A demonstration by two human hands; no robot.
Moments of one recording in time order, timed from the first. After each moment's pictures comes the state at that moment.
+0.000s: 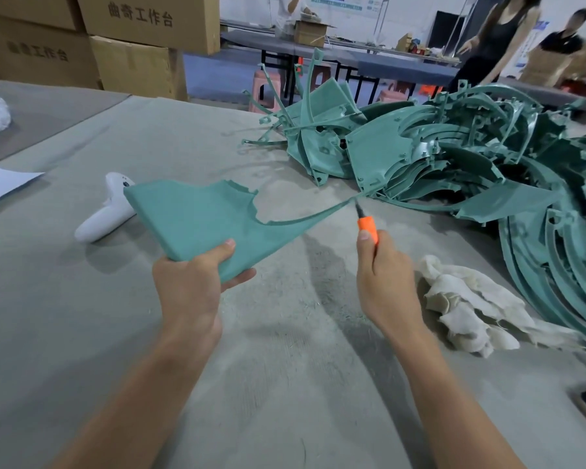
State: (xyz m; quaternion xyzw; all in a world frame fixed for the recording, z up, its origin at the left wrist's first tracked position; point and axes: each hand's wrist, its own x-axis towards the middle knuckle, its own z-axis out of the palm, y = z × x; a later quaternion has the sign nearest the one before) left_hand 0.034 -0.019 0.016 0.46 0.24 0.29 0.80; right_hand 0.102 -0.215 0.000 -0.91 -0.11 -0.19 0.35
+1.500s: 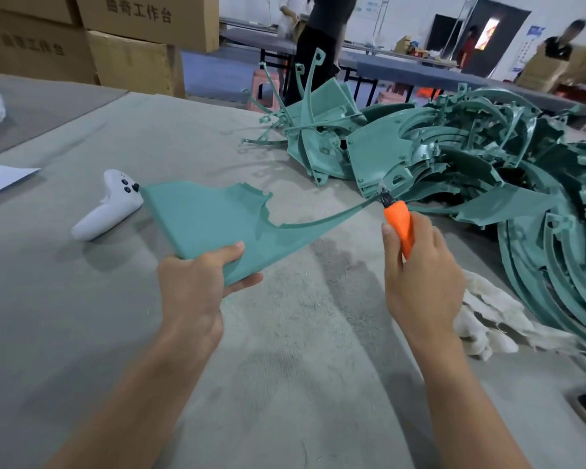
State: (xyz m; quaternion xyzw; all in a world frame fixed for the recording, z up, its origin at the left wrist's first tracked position) left_hand 0.030 -0.021 0.023 0.47 0.23 0.25 0.82; right_hand 0.099 -0.236 0.016 -0.89 -0.07 -0.40 0.21
